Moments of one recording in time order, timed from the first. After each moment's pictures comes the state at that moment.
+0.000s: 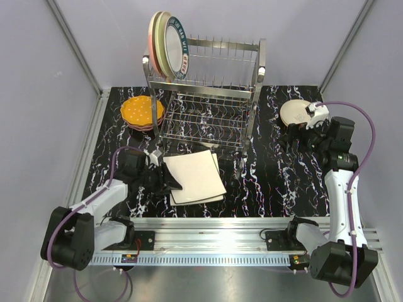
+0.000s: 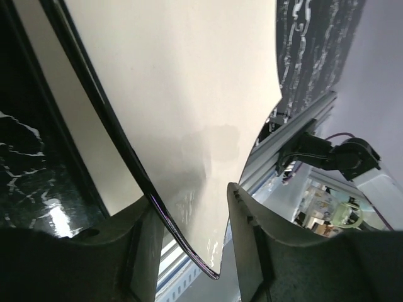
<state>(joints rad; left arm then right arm) -0.26 1.11 0.43 -0.23 0.71 -0.69 -0.21 0.99 0.97 -0.51 -0.57 -0.15</state>
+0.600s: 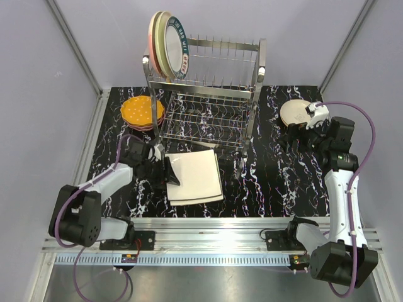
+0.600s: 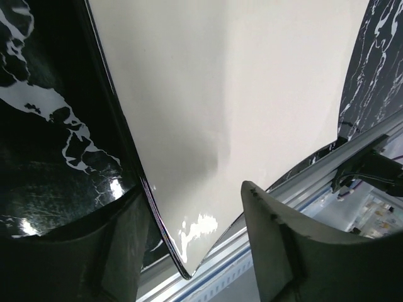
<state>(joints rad) -0.26 1.32 0.62 -0.41 0.55 -0.49 -0.21 0.99 0.97 -0.51 -0.57 -0.15</state>
